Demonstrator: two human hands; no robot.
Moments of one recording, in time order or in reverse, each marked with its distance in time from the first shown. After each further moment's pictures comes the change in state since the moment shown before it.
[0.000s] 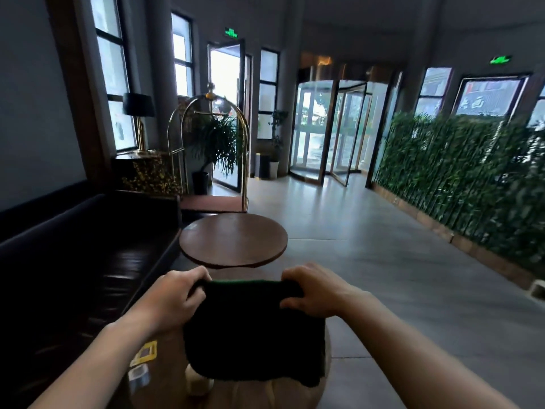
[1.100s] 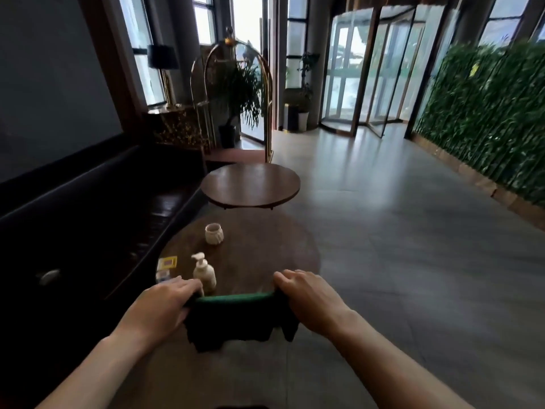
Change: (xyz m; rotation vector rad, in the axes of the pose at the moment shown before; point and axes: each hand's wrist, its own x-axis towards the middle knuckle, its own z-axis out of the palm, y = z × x) left_hand -0.185 0.139 0.109 0.317 -0.120 -0.094; right_hand -0.207 0.035 0.107 -0.054 0.097 -0.191
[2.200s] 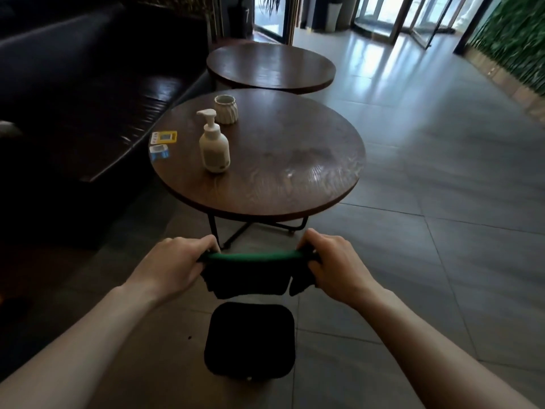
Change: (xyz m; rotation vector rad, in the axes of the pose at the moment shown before) left_hand -0.043 -0.105 0.323 -0.182 -0.120 -0.047; right_hand -0.015 -0.026 0.336 0.461 -0.030 0.275
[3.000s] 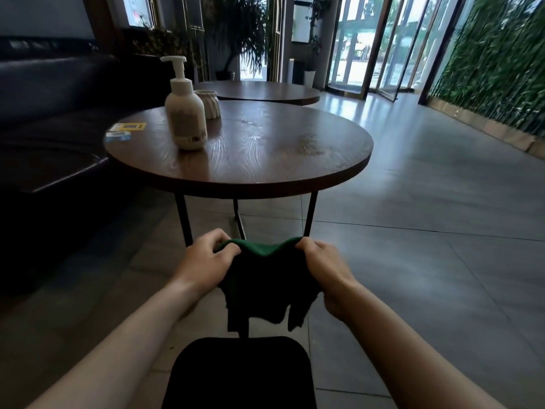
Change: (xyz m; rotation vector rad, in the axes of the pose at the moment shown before) left_hand 0.101 -0.028 0.249 -0.769 0.259 -0.289; right_hand 0.057 0.129 0.210 0.858 0.200 0.532
